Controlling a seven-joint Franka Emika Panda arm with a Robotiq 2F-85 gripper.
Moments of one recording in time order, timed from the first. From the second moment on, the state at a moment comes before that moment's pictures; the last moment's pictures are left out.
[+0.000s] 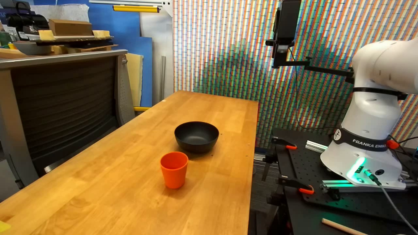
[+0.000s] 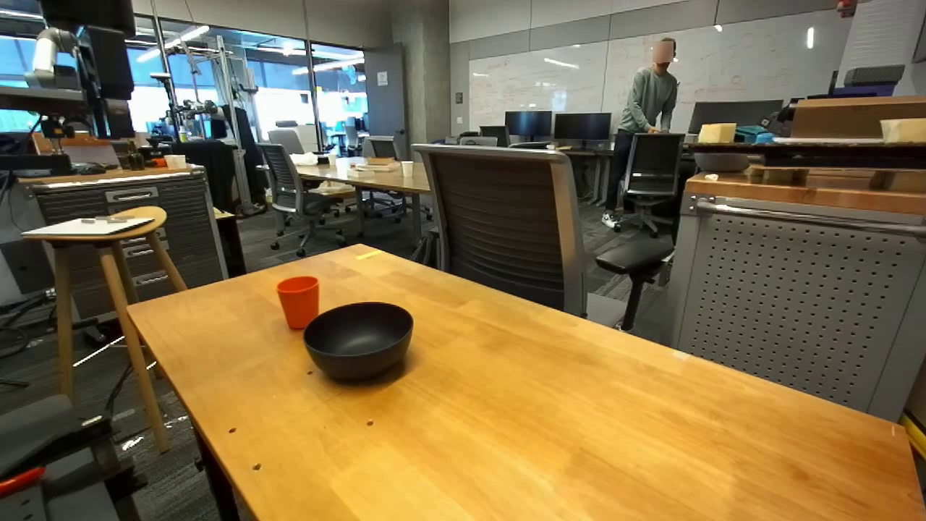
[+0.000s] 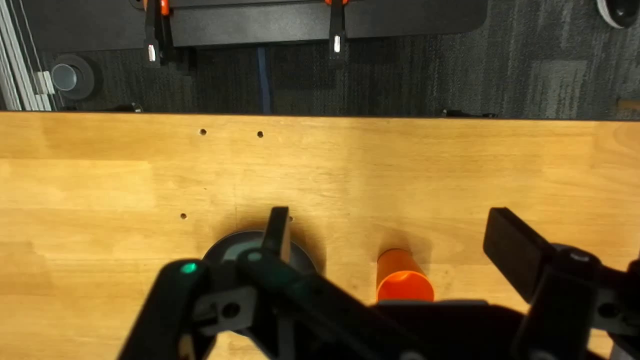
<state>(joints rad) 0.13 -0.65 0.27 -2.48 0.13 1.78 0.32</state>
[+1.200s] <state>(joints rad) 0.12 0.28 0.21 -2.07 -0.07 2.18 0.42</state>
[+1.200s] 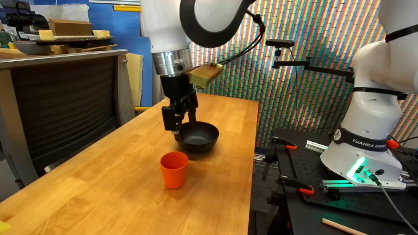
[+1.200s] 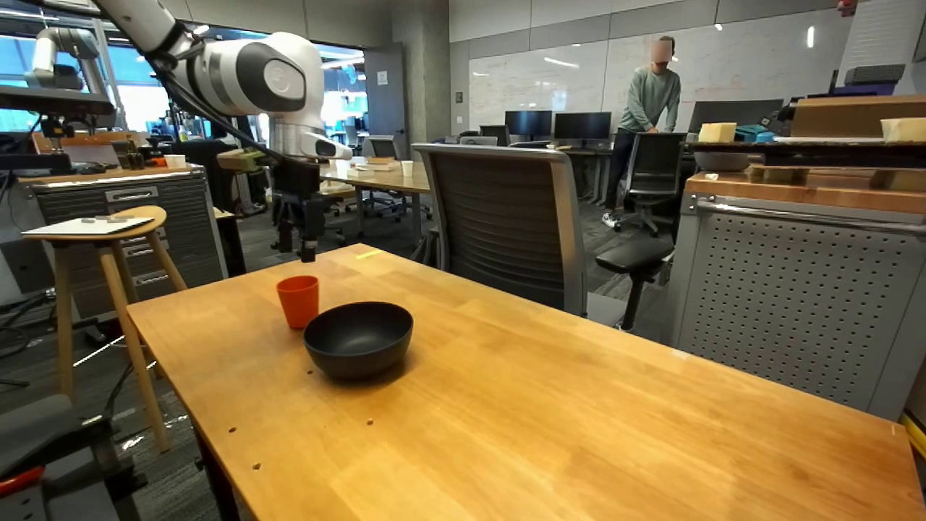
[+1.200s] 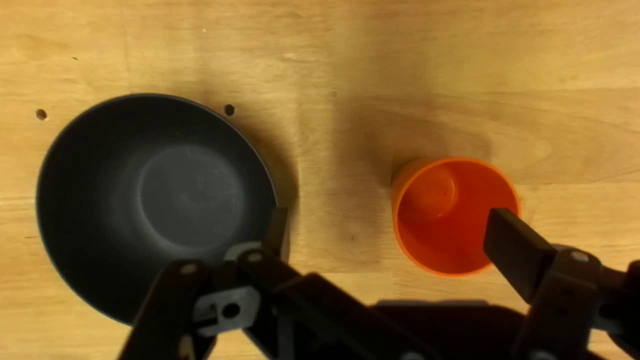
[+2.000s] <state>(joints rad) 0.18 0.52 0.13 -1.88 0.00 2.10 0.42</state>
